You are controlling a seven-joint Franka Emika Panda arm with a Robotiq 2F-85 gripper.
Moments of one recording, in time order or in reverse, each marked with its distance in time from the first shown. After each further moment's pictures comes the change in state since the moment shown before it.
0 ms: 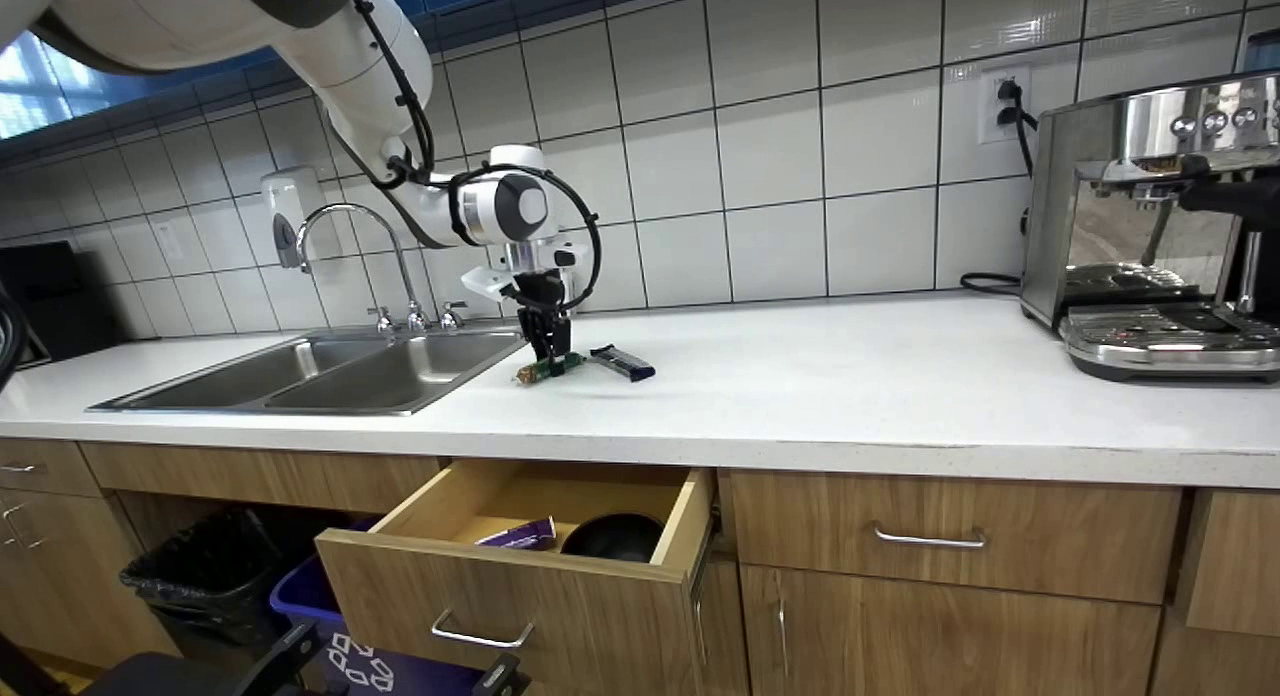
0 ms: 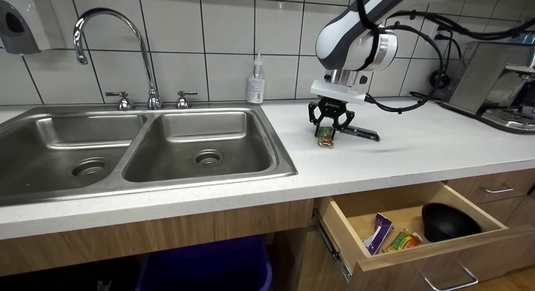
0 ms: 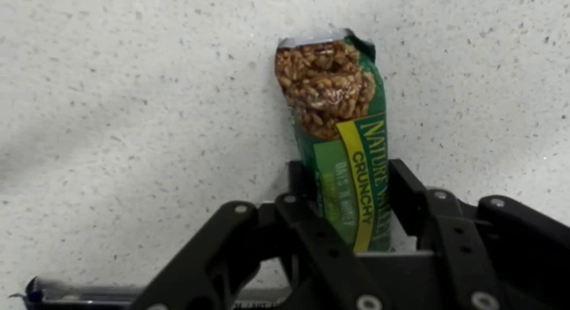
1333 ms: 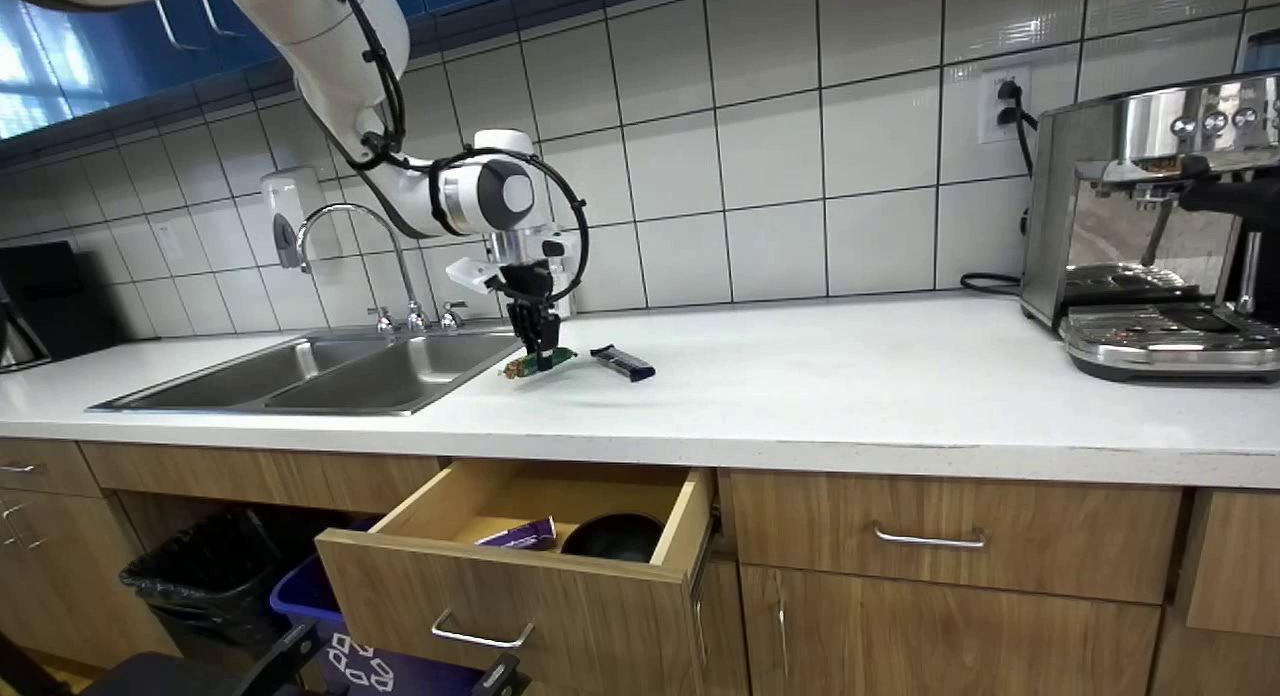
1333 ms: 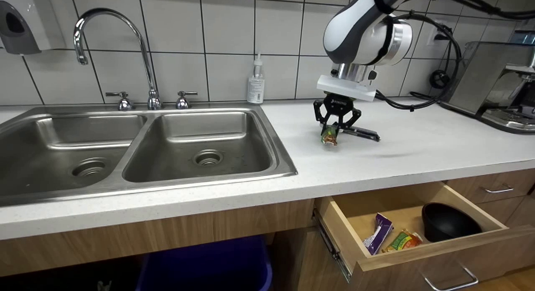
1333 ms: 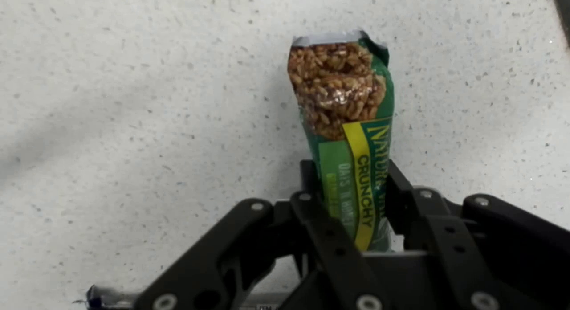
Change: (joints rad) arm 0.011 -0.131 0.001 -0.183 0.000 0.067 -0.002
